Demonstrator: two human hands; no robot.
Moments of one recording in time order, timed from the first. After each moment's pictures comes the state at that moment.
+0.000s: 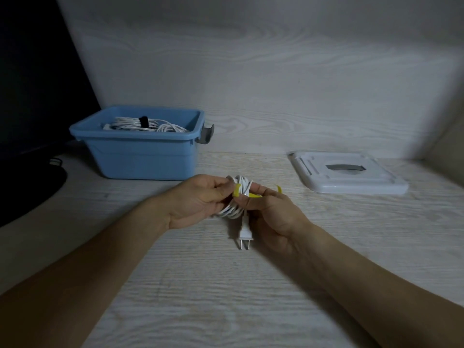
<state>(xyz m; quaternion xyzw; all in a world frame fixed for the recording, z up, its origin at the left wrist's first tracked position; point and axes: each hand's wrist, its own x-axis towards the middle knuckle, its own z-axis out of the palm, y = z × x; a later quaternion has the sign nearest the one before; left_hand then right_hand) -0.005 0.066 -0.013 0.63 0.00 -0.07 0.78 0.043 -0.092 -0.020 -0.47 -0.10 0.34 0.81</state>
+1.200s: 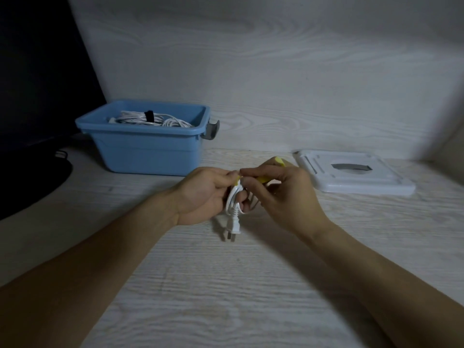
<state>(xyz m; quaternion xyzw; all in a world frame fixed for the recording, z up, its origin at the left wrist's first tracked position) -0.014 0.048 0.005 0.58 0.02 -0.06 0.81 0.060 -0.112 -0.008 -0.73 -0.43 -0.13 0.51</state>
